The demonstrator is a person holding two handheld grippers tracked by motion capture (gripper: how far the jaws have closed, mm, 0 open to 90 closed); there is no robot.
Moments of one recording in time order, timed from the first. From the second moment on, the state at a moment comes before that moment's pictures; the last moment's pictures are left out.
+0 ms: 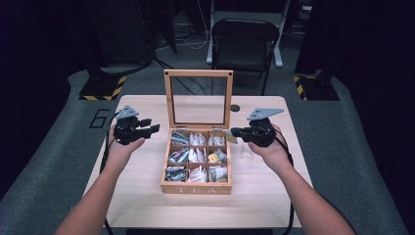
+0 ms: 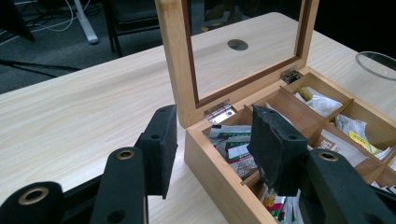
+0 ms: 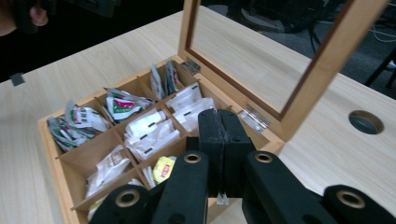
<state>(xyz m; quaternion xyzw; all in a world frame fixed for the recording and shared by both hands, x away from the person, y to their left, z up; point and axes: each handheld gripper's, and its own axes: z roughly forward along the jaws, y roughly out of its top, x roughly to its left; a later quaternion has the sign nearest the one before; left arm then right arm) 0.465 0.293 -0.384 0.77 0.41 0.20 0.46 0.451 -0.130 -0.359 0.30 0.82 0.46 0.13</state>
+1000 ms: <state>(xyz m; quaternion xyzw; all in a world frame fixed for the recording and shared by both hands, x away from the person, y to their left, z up) 0.465 0.294 -0.384 0.77 0.41 0.20 0.46 0.470 -0.175 -0.384 0.37 0.80 0.43 0.16</state>
